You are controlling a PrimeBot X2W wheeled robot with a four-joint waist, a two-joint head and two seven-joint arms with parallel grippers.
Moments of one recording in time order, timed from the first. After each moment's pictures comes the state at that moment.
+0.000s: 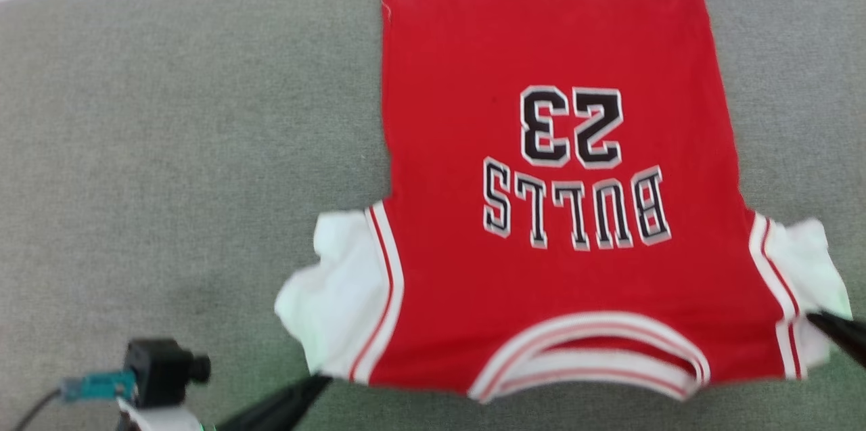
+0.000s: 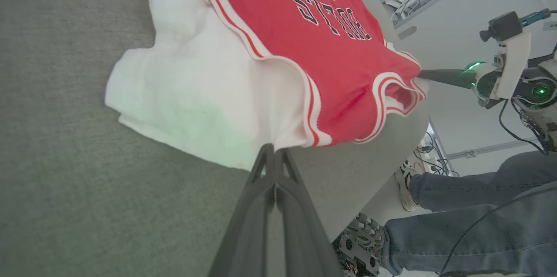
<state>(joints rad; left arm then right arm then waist) -0.45 1.11 -1.16 -0.36 -1.42 0.05 -0.26 -0.02 -0.78 0.07 -0.15 0.90 0.13 0.66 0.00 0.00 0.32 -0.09</state>
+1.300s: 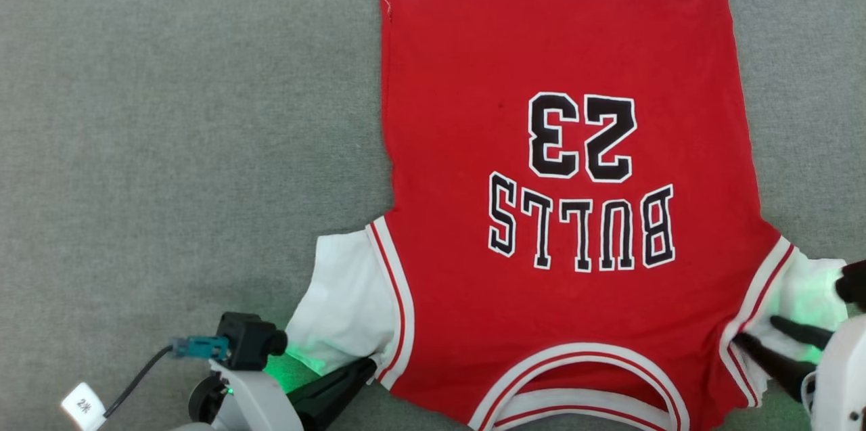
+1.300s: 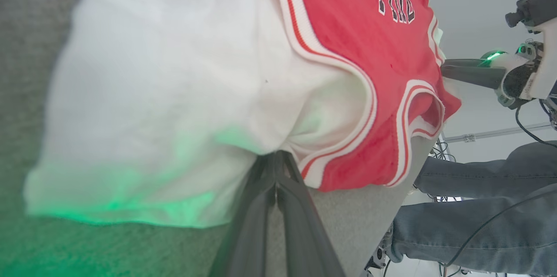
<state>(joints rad) -0.52 0.81 -1.22 0.04 -1.37 -0.04 -0.15 -0.07 -0.63 0.16 -0.07 0.79 0.13 0.66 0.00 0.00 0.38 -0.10</state>
